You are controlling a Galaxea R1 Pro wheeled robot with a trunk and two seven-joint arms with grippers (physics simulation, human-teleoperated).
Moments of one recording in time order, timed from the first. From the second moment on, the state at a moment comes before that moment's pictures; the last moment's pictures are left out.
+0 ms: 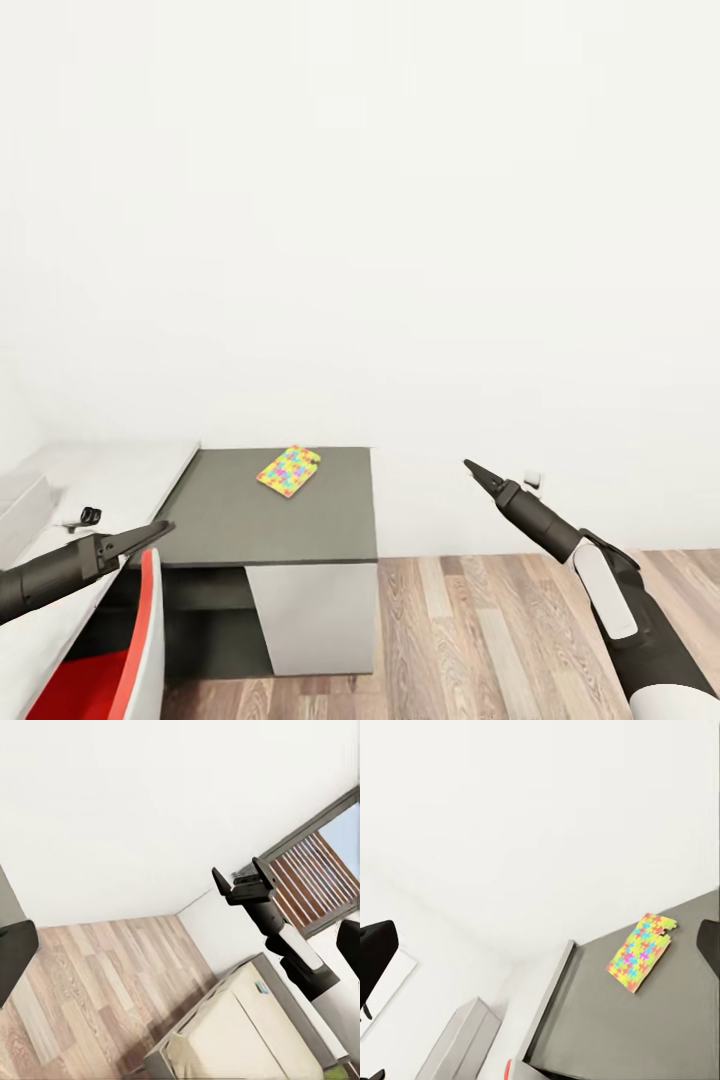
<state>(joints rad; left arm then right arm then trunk) -0.30 0.29 0.56 -1.37 0.11 0.98 -1.57 -0.46 -0.15 -0.20 -1.07 -0.74 0.54 0.81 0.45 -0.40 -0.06</state>
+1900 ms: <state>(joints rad) -0.30 0.29 0.56 -1.37 0.11 0.98 -1.57 -0.46 -0.14 -0.20 -1.06 -0.74 0.54 0.81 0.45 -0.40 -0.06</state>
